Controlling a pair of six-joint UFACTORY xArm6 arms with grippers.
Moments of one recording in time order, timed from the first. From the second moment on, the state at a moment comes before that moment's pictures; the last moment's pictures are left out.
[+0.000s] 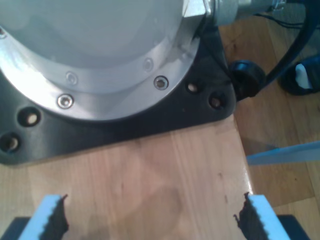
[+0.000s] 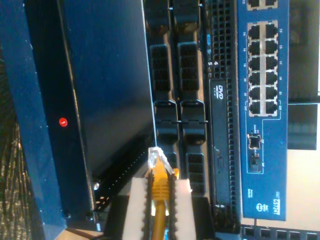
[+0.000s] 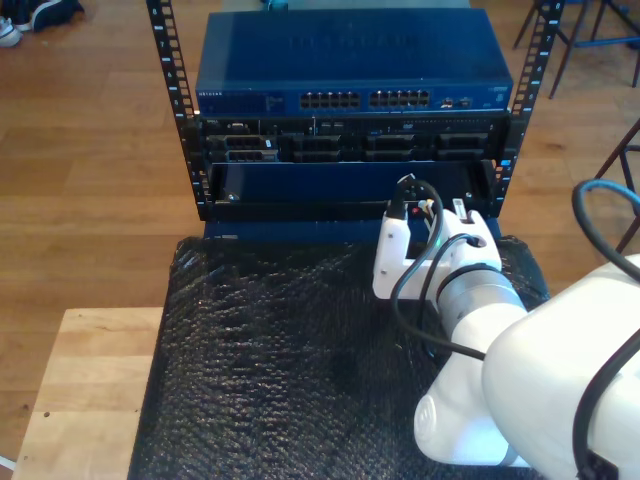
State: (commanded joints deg) left arm 79.3 -27.3 -7.3 7.0 63.3 -184.9; right arm 33.7 11.7 -28.7 34.9 -60.0 -96.3
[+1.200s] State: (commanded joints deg) left arm 79.3 -27.3 -7.3 7.0 63.3 -184.9; right arm 35.1 3.6 -26.9 34.2 -53.5 -103.3
